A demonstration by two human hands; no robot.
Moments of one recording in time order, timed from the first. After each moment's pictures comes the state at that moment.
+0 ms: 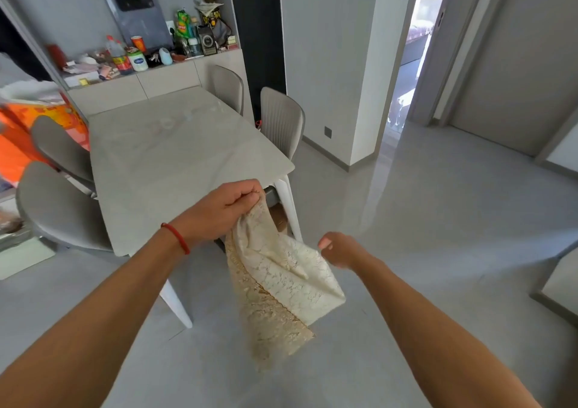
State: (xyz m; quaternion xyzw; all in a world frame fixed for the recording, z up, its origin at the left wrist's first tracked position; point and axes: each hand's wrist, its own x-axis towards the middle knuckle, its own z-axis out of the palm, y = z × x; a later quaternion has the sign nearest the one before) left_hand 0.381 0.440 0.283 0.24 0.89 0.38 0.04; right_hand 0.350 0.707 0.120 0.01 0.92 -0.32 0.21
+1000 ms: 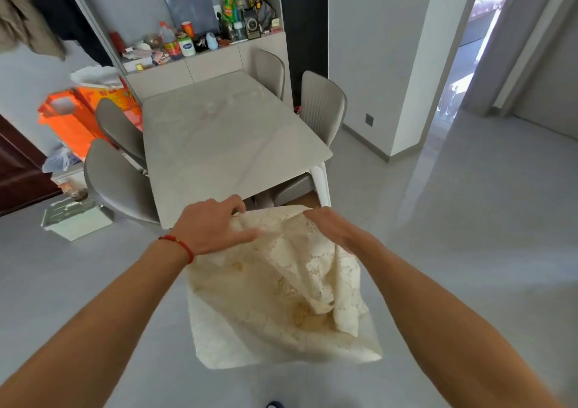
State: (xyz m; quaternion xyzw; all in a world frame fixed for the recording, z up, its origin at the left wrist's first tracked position) left_hand 0.413 0.357 0.230 0.03 1.00 0.00 0.01; right_hand 0.341 0.620 0.153 -0.10 0.81 -0.52 0.24
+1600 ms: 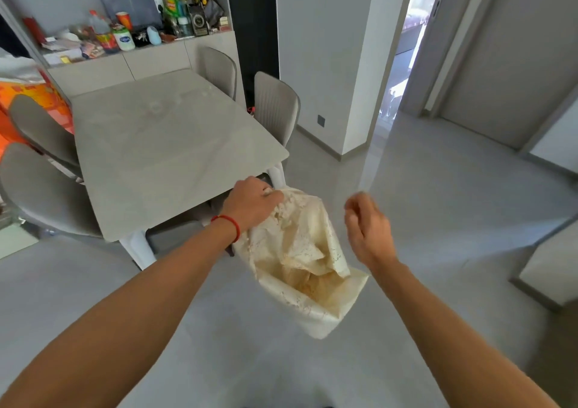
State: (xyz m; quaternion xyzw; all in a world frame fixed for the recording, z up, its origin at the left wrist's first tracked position) left_hand 0.352 0.481 0.218 0.03 0.93 0.35 -0.01; right_hand 0.401 0.734 0.151 -0.07 0.90 -0.39 -0.19
